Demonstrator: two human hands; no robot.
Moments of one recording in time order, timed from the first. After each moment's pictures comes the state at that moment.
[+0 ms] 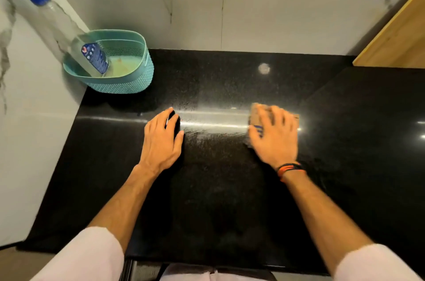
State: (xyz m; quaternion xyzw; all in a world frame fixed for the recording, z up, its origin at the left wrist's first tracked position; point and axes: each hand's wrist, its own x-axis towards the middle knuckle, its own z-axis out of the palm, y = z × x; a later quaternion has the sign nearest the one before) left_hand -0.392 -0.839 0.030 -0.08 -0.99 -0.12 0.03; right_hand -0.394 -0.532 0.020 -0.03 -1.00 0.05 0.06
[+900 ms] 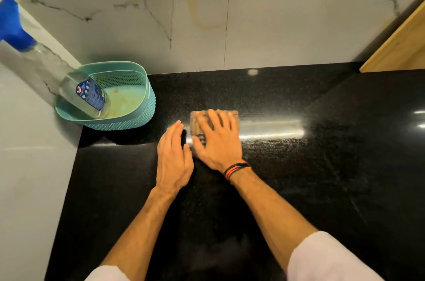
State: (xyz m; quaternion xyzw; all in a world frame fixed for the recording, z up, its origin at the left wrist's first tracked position) left_hand -0.442 -0.844 0.016 -0.06 -0.94 -0.33 0.09; right_hand -0.467 -0.693 0.028 0.06 -0.99 0.11 0.03
